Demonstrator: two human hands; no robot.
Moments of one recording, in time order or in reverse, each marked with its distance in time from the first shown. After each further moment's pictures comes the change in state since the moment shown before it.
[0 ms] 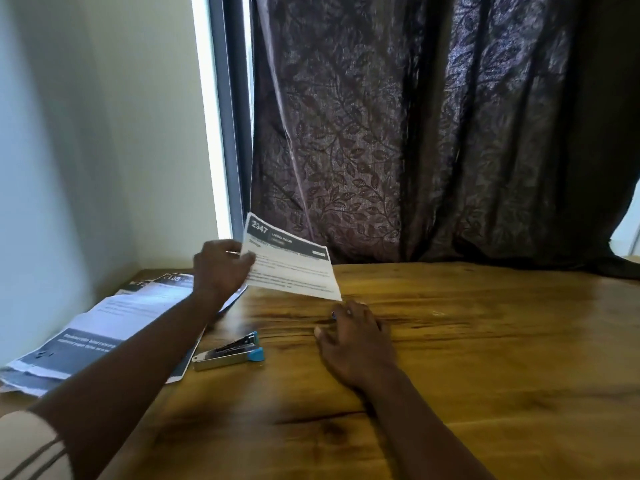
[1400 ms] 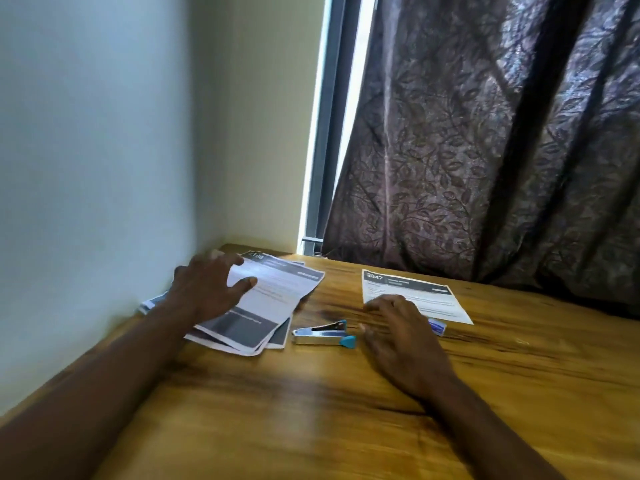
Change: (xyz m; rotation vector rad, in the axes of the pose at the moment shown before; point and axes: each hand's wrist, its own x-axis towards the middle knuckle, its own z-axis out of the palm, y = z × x) left_hand -0.030 -0.119 -0.134 0.572 -0.220 0.027; right_hand -0.014 -0.054 0.007 0.012 0.149 -0.373
